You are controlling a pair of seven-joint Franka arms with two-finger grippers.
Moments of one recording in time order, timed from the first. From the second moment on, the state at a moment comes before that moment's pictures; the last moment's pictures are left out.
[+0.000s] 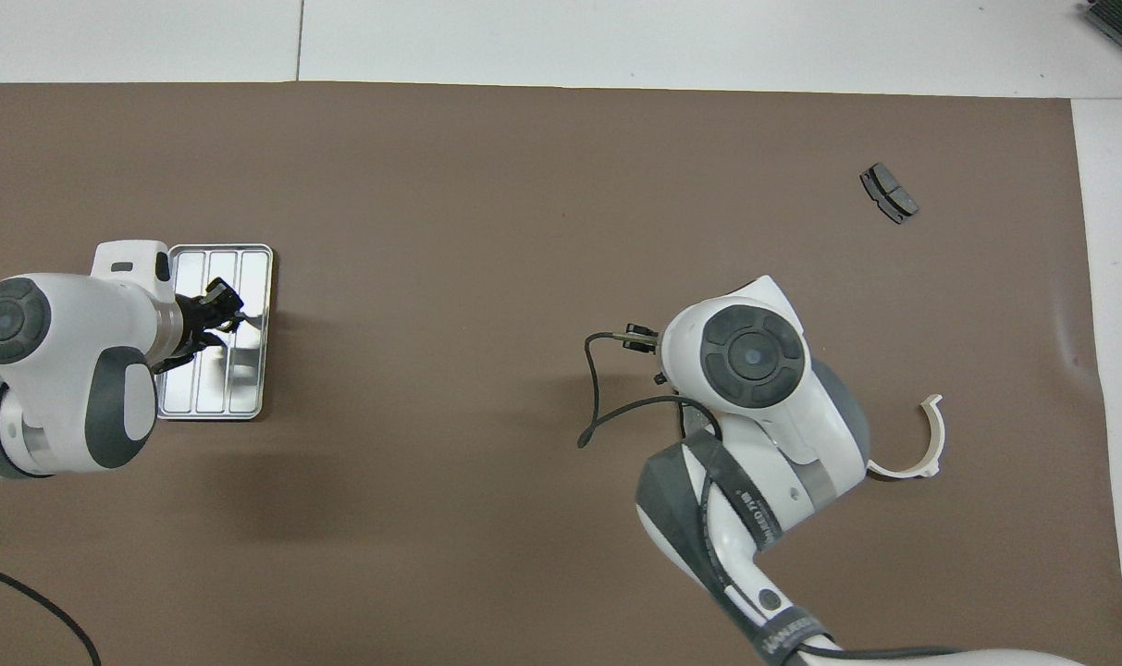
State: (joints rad) left arm 0.07 0.19 -0.08 -2.23 0.00 2.58 -0.76; right arm 0.48 0.14 -0.04 -2.05 -0.14 2.29 0.77
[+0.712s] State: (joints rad) left arm 0.07 0.20 -0.09 -2.21 0.00 2.59 -0.76; right arm 0.09 0.13 -0.05 -2.13 -0.09 2.30 0.22
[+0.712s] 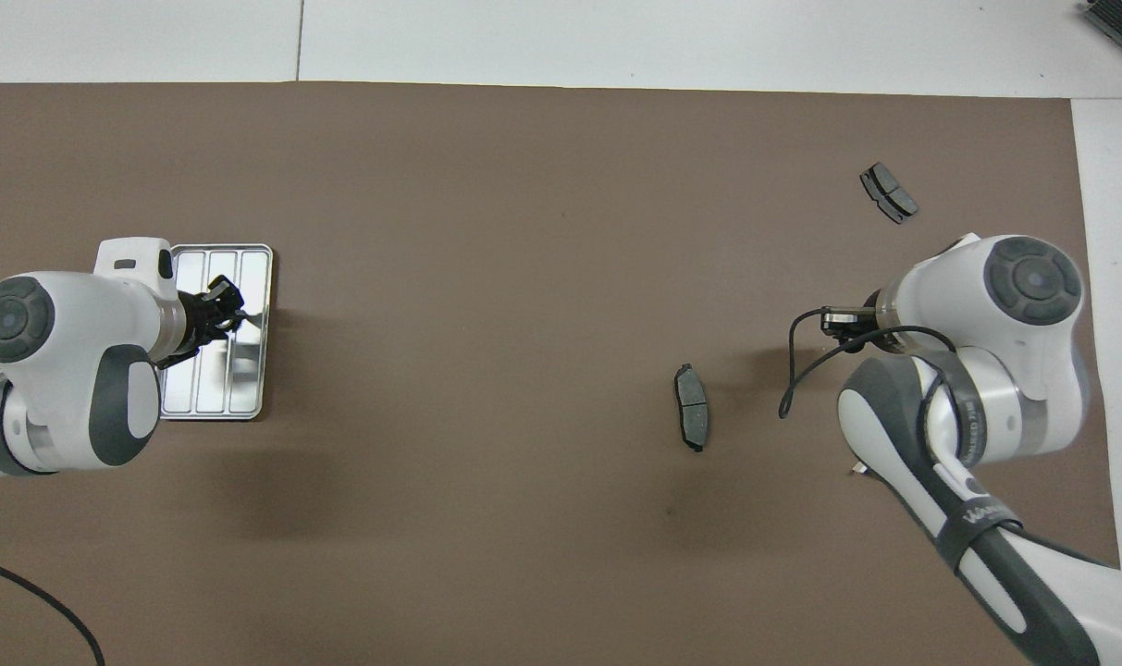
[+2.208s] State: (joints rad) left arm -0.53 0.20 -0.10 -2.11 0.00 2.46 -0.98; right arm -0.03 0.19 -0.03 -2.09 -0.04 2.38 0.00
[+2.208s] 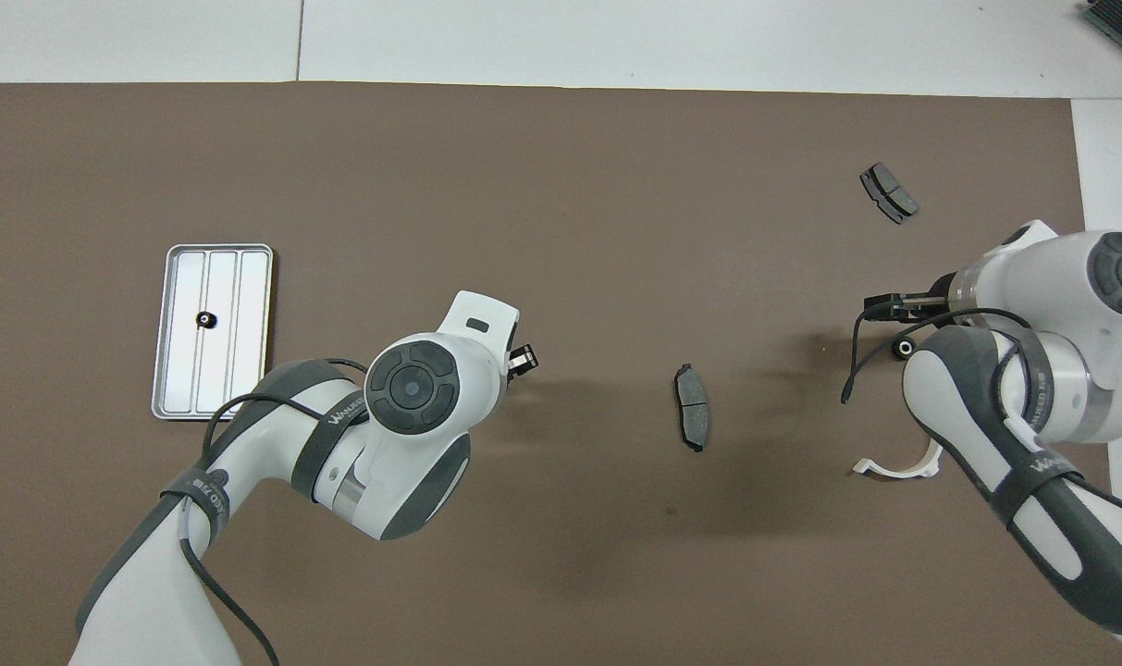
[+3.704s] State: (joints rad) left arm 0.08 0.19 -0.07 -2.08 0.00 2.34 -0.04; right arm 0.66 0.46 -0.02 -1.70 -0.03 2.31 0.85
